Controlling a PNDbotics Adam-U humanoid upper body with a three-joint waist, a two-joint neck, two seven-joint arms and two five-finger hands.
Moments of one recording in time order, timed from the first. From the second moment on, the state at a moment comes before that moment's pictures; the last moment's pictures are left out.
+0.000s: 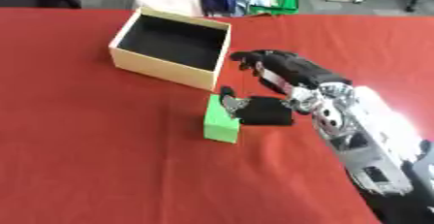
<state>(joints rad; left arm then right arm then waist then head) -0.22 0.16 0.30 -1.98 0.17 -0.34 -0.26 -0.61 -0.50 0.35 -1.98 0.87 0.46 0.76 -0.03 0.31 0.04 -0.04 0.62</state>
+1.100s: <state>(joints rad) -0.19 0.16 0.30 -1.98 0.16 -0.34 -0.27 -0.52 -0.44 0.36 -1.98 0.96 0.42 0.80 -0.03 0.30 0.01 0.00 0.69</state>
